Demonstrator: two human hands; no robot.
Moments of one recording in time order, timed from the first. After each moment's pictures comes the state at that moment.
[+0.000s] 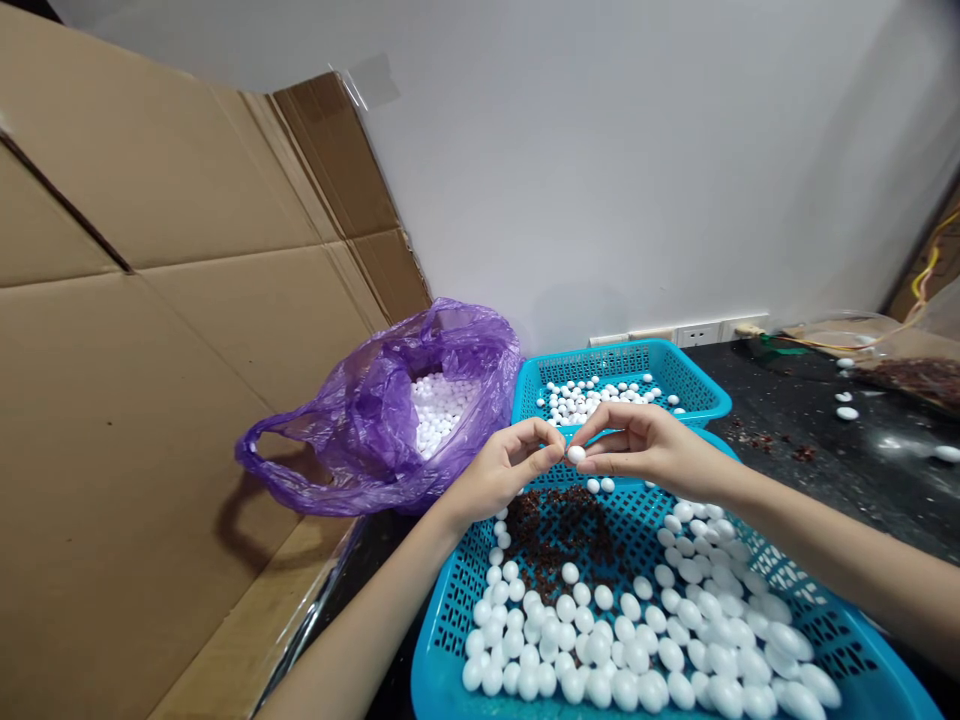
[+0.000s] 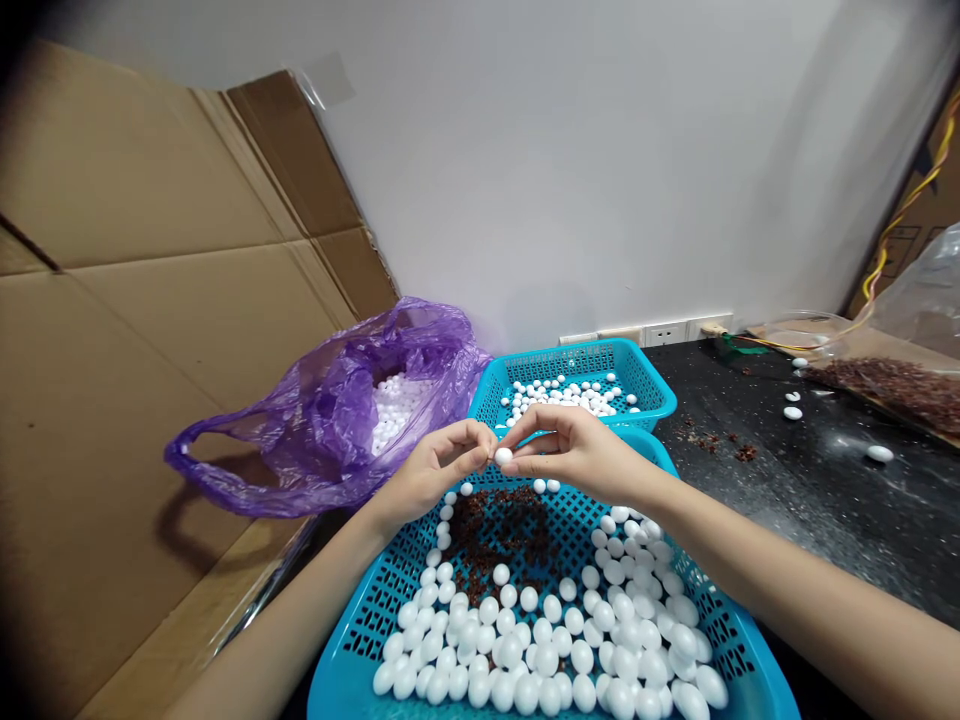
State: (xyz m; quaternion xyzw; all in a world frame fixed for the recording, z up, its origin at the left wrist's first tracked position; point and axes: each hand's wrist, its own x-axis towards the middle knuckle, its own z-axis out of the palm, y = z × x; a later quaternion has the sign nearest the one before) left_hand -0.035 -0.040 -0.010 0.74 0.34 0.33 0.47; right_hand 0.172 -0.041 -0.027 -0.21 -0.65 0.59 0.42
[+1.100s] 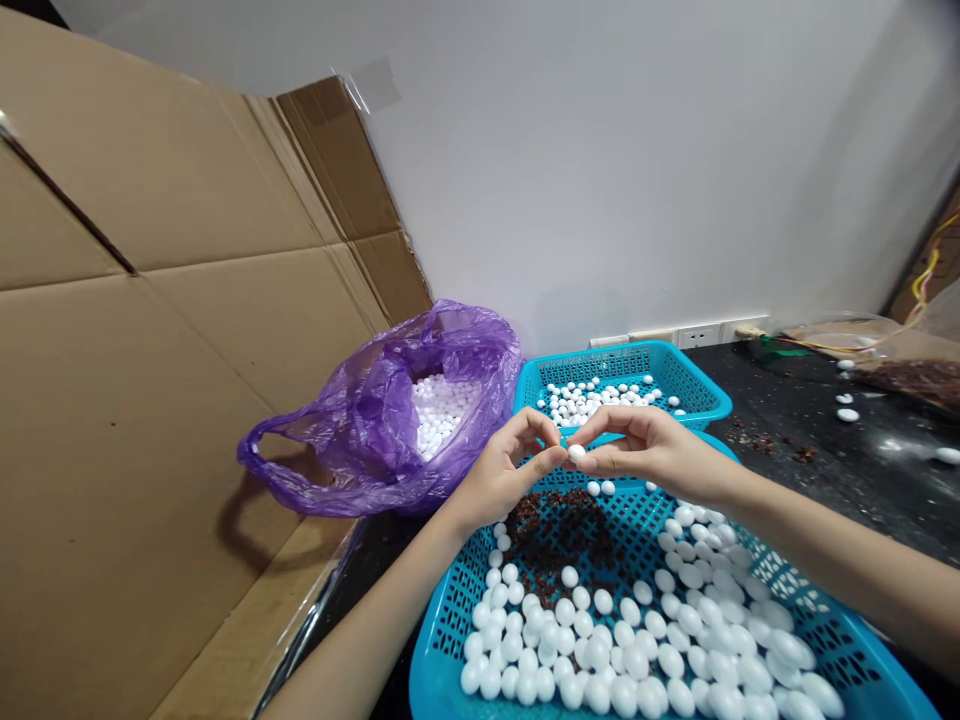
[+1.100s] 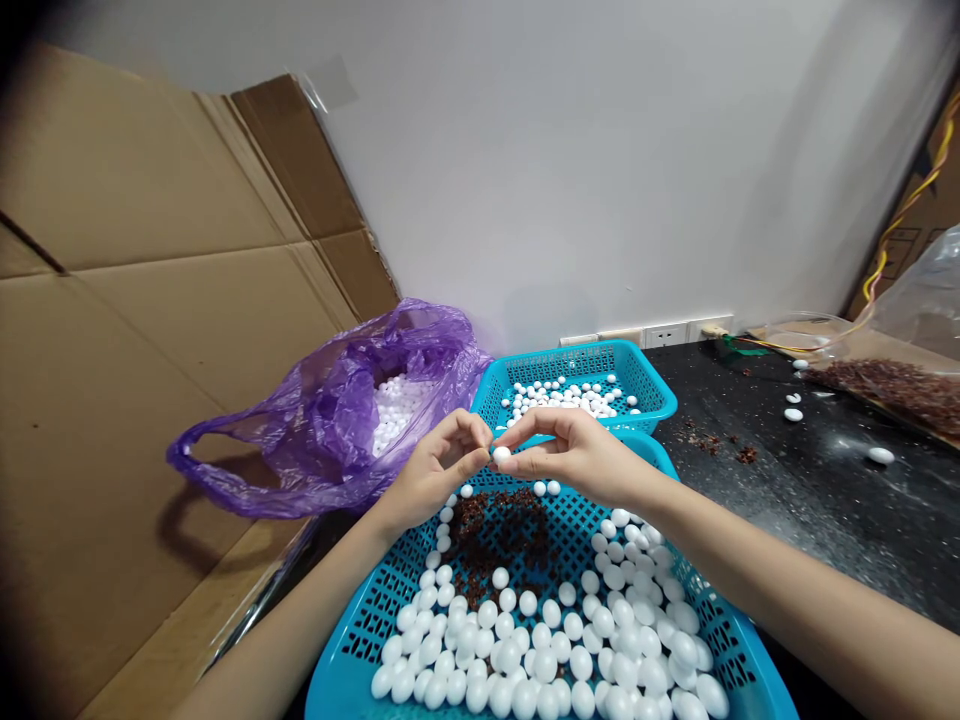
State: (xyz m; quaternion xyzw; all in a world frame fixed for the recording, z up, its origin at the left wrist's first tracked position) left_hand -0.034 -0.040 -0.014 0.76 0.30 0.38 0.43; right_hand 0.169 -0.046 -0.020 -0.25 -0.63 0.61 0.42
